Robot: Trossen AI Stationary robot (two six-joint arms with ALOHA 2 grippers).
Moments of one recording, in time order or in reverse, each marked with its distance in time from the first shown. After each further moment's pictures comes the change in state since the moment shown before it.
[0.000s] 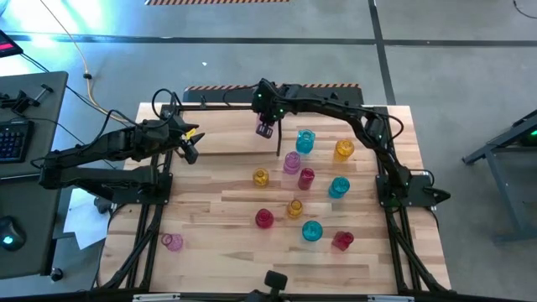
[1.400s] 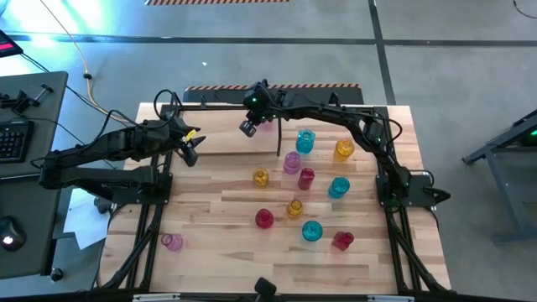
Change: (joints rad) left arm -0.001 0.000 0.000 -0.012 0.060 0.002; right arm 0.065 0.001 -0.002 0.238 0.056 0.292
